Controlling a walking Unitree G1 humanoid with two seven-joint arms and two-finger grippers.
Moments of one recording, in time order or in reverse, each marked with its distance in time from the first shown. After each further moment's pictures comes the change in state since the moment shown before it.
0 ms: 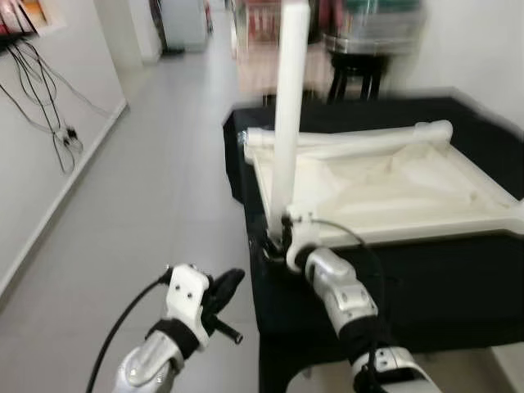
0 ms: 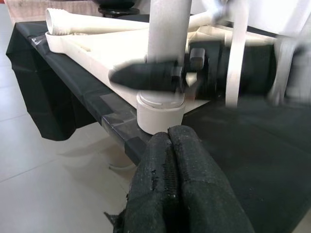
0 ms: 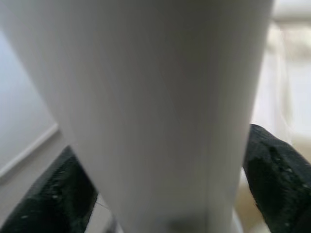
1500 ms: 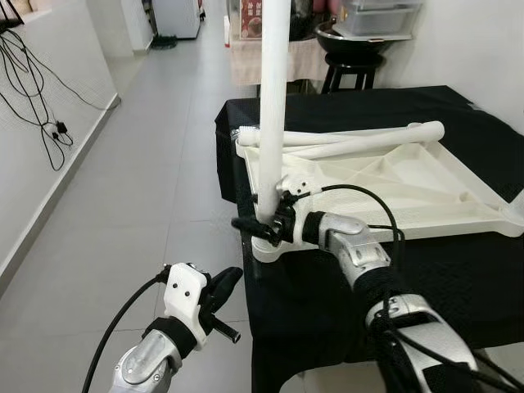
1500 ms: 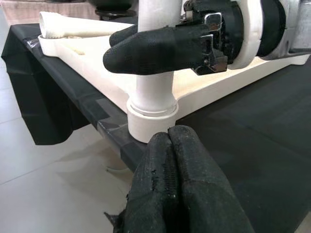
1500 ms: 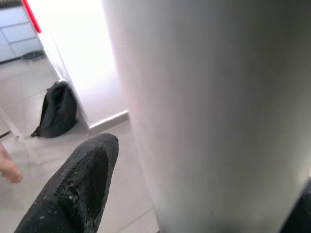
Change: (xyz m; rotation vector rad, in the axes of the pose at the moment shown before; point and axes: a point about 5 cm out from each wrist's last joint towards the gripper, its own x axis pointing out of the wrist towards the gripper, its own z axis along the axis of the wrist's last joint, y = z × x) left arm 0.002 0.000 0.002 -0.002 -0.007 -0.005; right arm 0.006 -0.014 0.029 -0.107 0.084 0.466
